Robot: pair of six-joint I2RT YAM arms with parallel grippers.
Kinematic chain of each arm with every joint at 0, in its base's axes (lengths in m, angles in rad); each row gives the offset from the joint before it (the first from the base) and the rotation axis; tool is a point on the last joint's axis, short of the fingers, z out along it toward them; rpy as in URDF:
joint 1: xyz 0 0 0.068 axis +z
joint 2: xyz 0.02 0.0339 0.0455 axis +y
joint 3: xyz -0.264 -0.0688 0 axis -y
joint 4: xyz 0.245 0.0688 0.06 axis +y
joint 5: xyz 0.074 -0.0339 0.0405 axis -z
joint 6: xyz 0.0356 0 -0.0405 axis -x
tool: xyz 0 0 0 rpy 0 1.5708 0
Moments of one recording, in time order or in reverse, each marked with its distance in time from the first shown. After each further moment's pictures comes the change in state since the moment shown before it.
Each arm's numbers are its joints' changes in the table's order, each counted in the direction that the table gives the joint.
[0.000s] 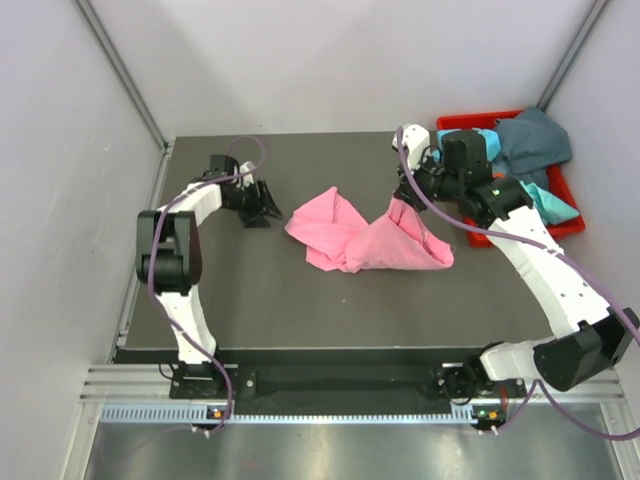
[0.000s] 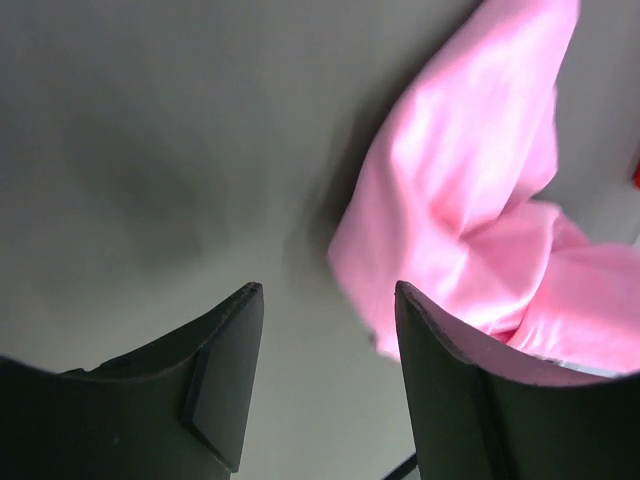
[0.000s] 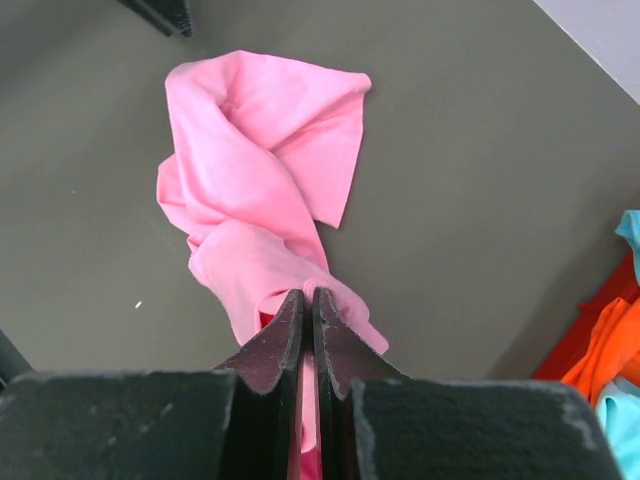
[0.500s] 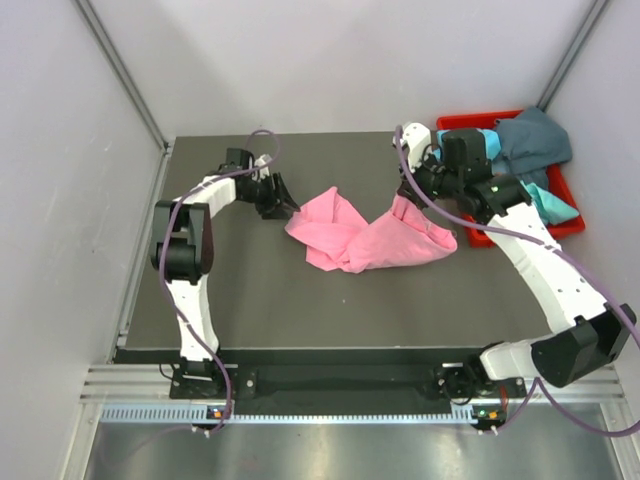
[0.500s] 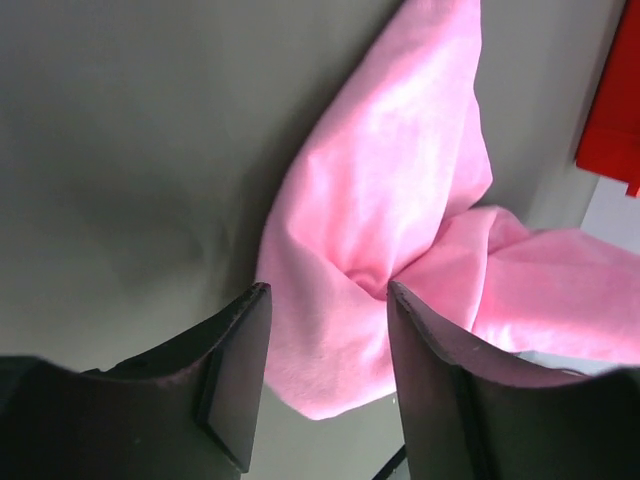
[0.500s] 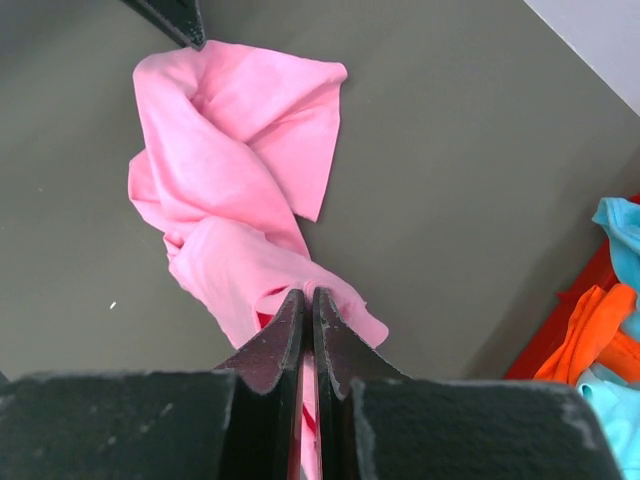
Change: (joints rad) left arm -0.057 0.175 0.183 -0.044 0.127 0.053; right arm -0.019 0.019 0.008 0.001 0.035 0.023
